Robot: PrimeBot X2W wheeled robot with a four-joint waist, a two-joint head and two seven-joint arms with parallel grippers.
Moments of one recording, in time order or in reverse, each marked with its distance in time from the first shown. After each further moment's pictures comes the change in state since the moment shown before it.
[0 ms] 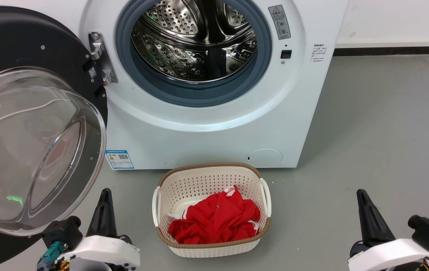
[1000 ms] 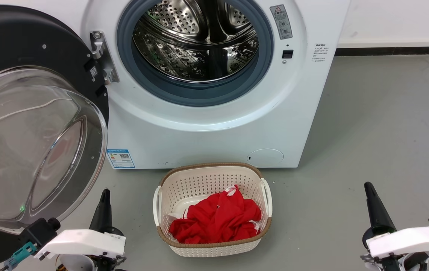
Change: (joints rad) left arm -0.035 -0.014 0.058 0.035 -0.517 -0.072 0.125; right arm -0.062 -0.014 -0.023 0.053 0.531 0.000 0.085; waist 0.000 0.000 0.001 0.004
